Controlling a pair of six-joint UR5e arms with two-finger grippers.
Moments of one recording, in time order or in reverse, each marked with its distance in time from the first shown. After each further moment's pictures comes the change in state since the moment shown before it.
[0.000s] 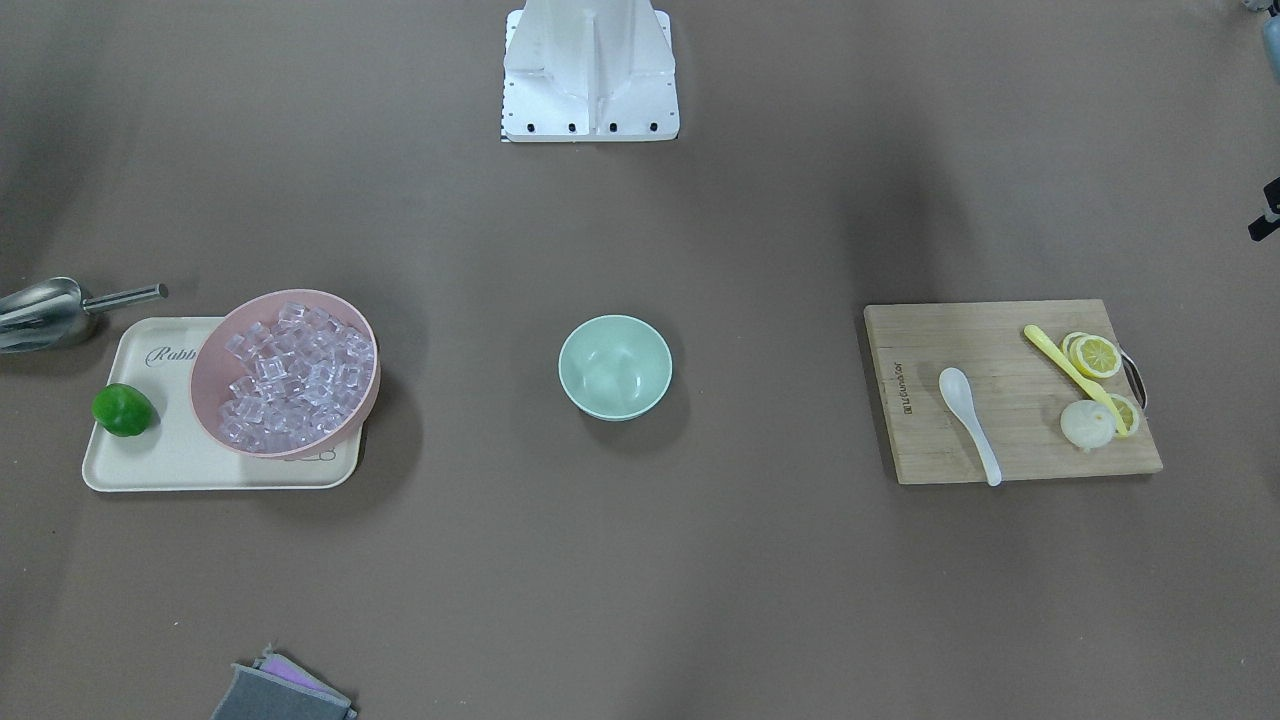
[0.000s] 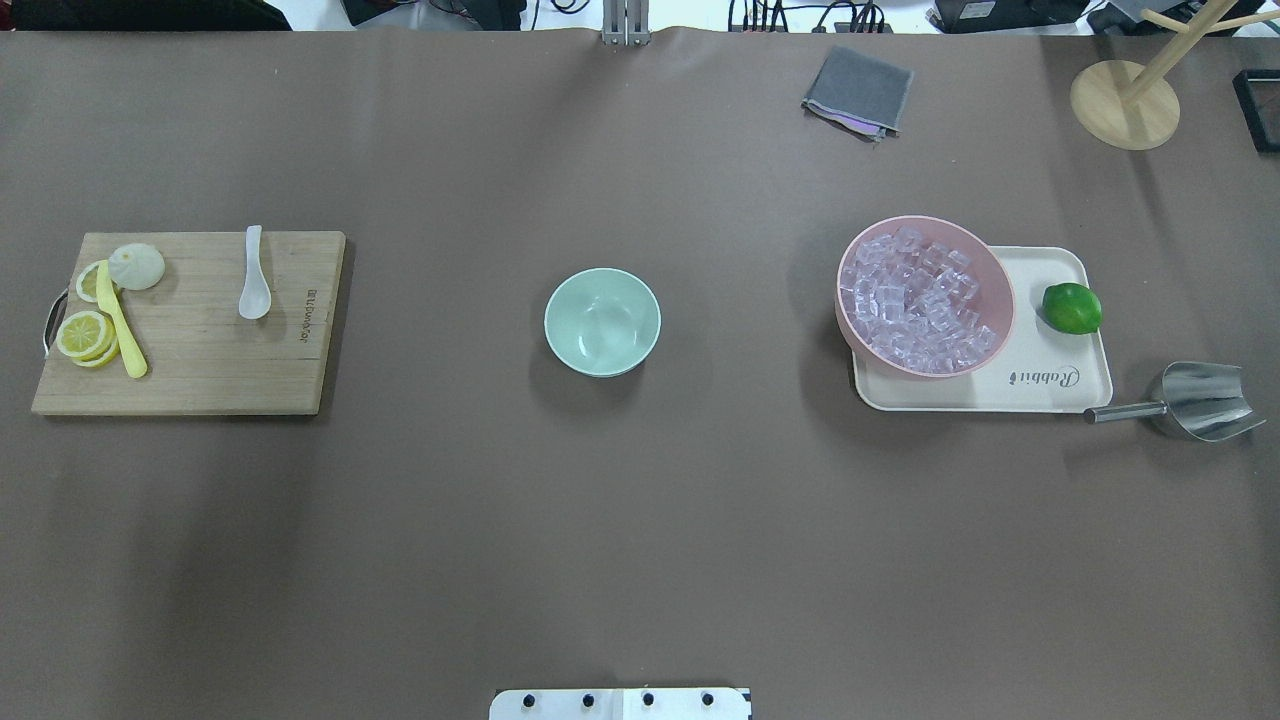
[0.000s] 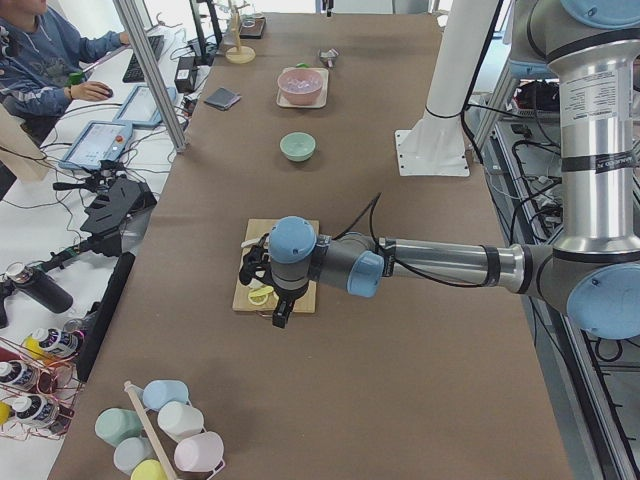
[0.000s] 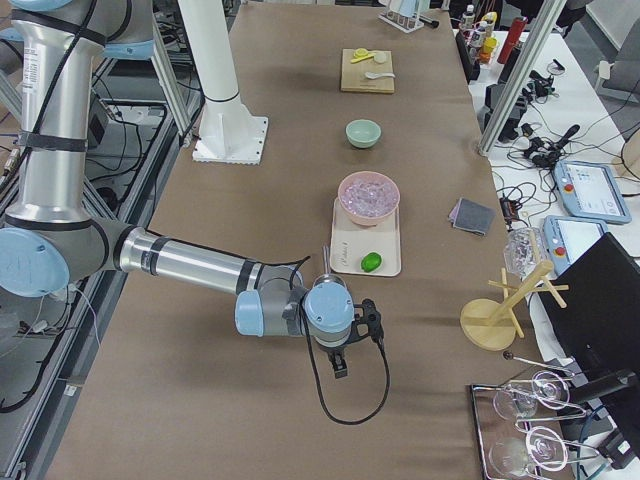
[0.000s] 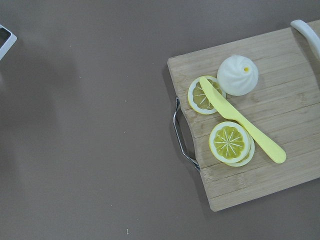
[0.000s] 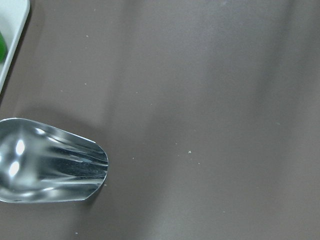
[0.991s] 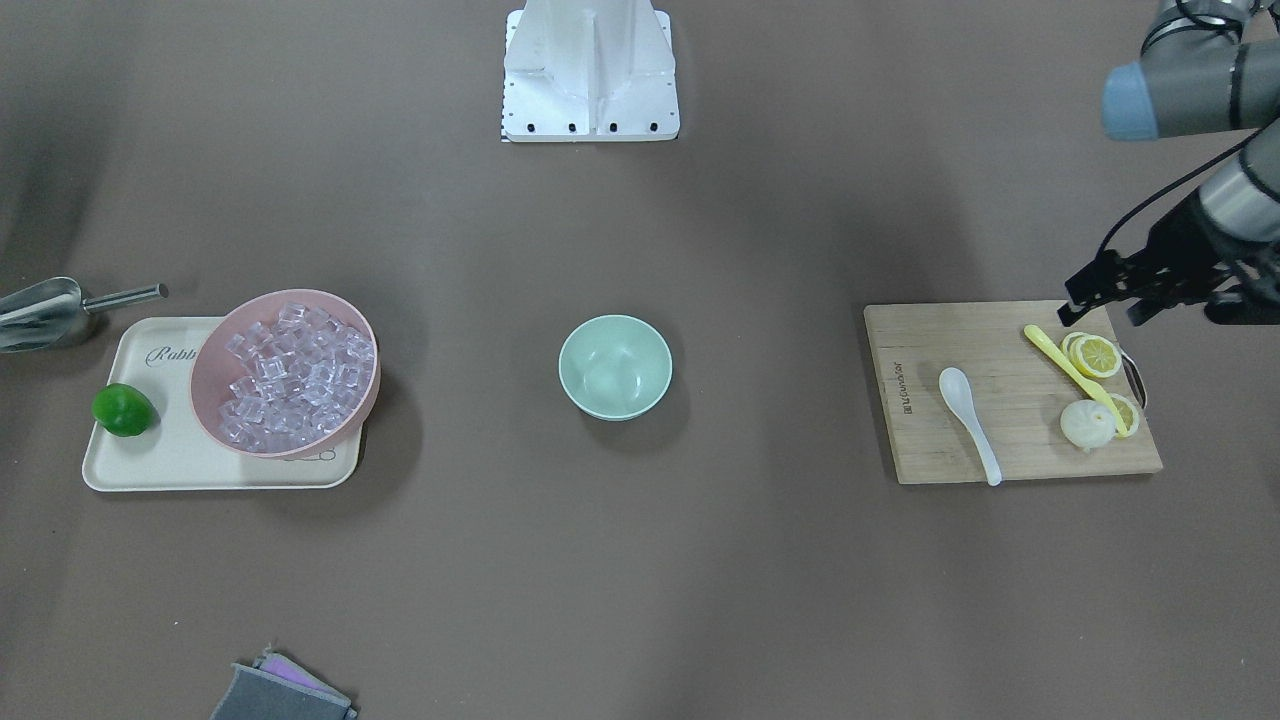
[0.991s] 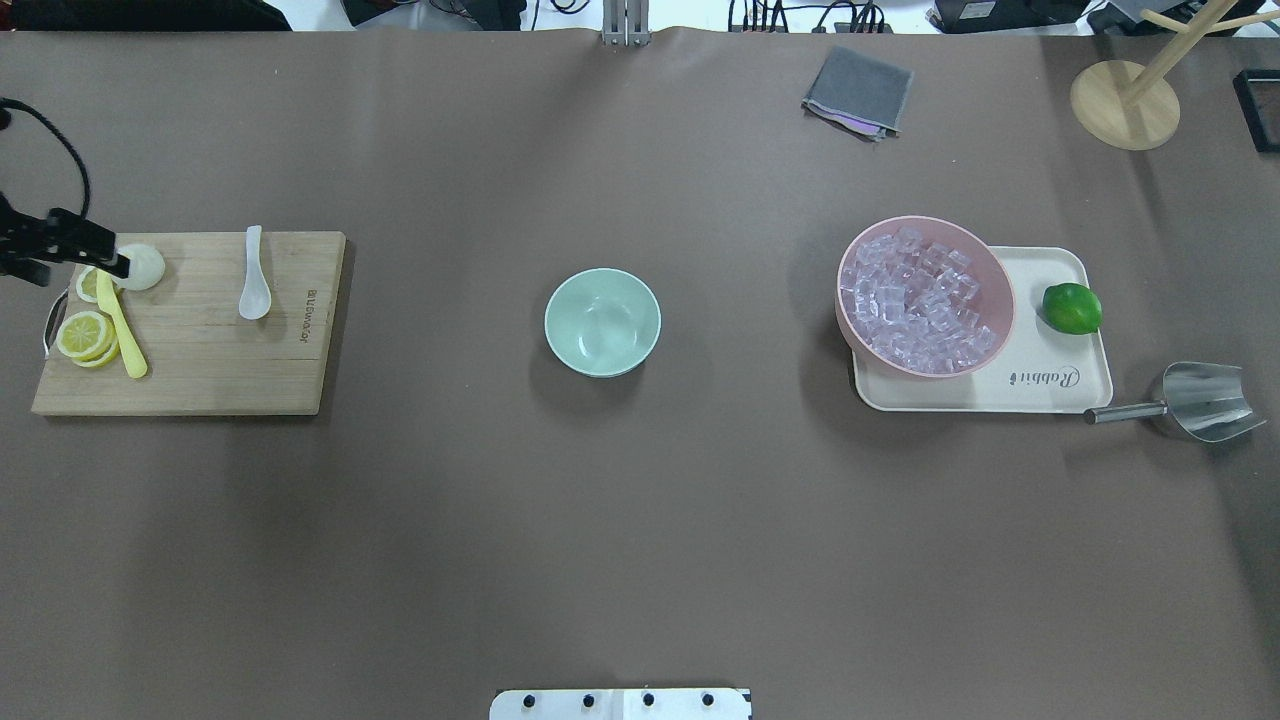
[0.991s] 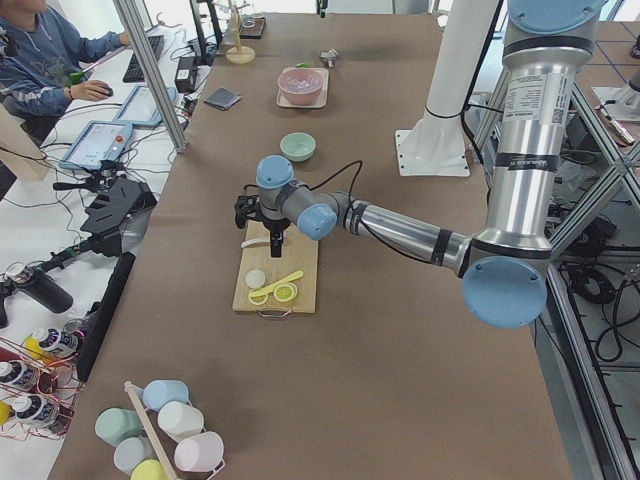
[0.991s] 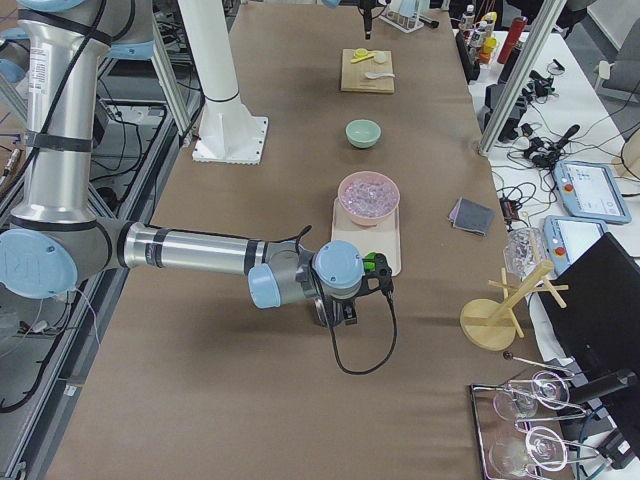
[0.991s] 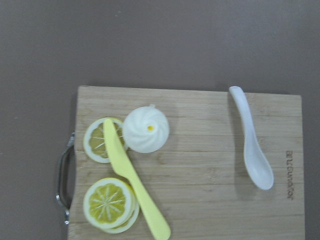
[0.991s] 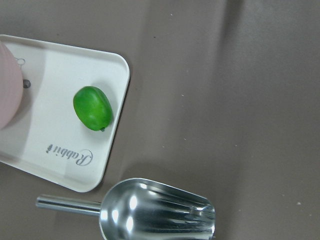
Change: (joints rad) left arm 0.395 -0.247 0.019 -0.128 0.174 -0.820; right arm -0.091 0.012 0.144 0.081 0.133 0.326
